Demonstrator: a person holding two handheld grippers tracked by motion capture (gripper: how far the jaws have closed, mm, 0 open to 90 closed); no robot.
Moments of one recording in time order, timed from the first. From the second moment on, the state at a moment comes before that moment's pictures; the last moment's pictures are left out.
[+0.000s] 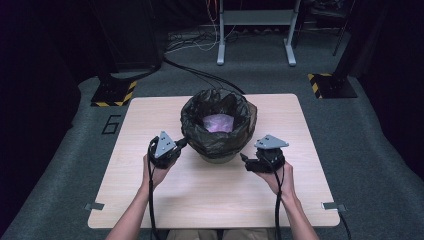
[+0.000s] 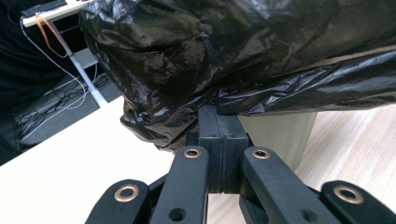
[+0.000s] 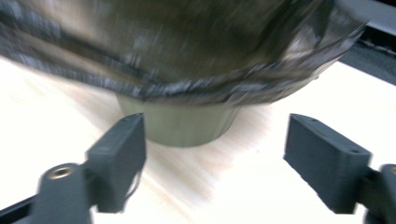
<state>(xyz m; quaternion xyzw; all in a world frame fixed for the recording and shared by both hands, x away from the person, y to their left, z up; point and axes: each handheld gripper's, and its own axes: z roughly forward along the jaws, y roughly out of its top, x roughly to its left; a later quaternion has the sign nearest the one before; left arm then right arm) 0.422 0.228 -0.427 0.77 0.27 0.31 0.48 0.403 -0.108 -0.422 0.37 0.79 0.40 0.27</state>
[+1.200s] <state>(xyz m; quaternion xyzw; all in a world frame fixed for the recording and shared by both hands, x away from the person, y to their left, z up) 0.453 0.241 -0.356 0.77 0.29 0.33 0.47 0.456 -0.119 -0.345 0.42 0.75 0.43 0.27</state>
